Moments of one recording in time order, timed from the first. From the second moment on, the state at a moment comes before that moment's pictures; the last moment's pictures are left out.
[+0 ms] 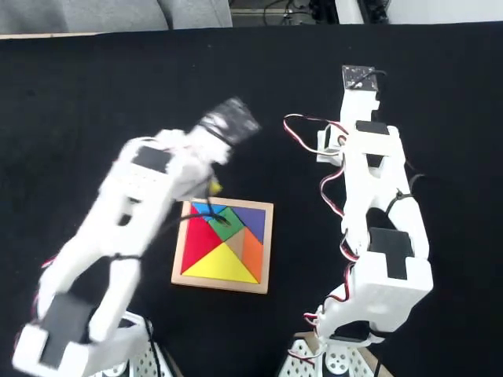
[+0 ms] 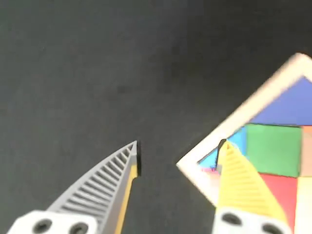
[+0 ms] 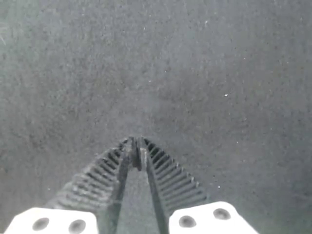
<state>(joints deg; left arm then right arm) 11.3 -12.7 28.6 51.8 -37.6 7.2 13.0 15.2 48.0 1.5</state>
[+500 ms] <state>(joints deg) -23.3 -39.3 57.8 51.5 -18.6 -1.7 10.2 20.3 71.9 20.5</state>
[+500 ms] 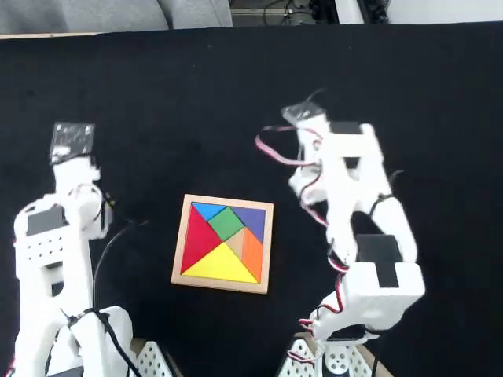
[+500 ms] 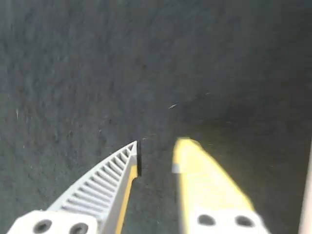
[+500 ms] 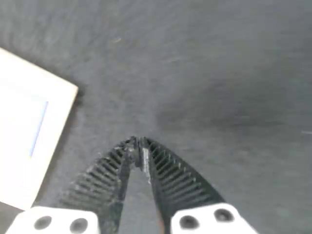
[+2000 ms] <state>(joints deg) -17.0 -97.6 66.5 53.6 -1.9 -5.1 -72.4 39.3 67.6 11.8</state>
